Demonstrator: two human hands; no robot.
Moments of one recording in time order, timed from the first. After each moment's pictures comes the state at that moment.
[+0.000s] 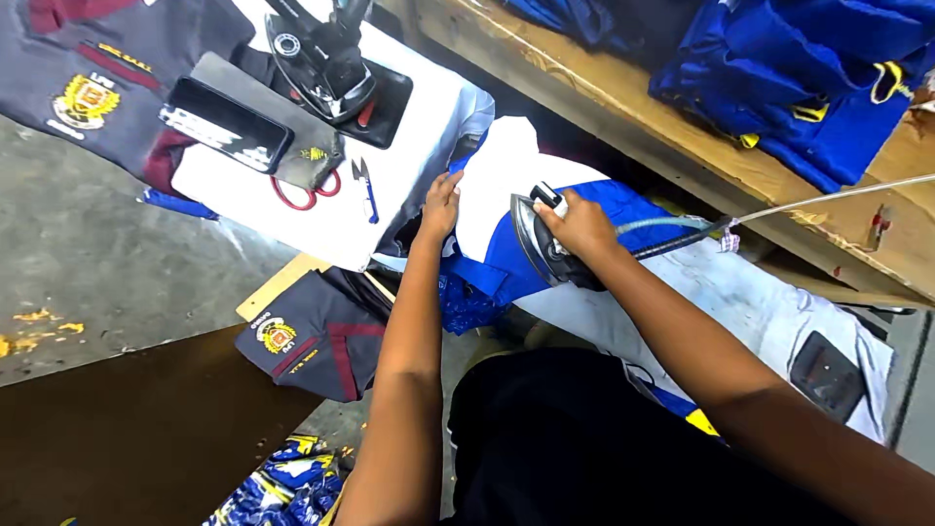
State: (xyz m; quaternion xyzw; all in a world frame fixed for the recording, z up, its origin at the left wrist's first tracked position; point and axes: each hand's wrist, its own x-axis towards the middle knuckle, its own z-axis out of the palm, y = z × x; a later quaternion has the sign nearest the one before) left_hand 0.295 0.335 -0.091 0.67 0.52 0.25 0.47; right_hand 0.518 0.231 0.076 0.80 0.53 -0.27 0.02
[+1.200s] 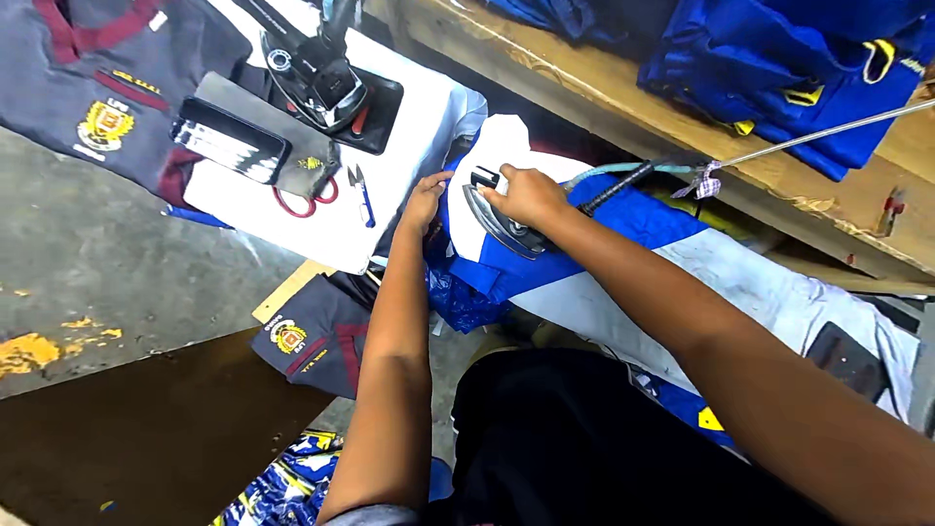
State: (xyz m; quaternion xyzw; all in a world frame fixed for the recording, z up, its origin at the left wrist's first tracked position) left_hand 0.288 0.354 -0.064 0.58 0.53 0.23 0.57; right_hand 0.485 0.285 0.081 0.71 0.64 -0.29 0.04
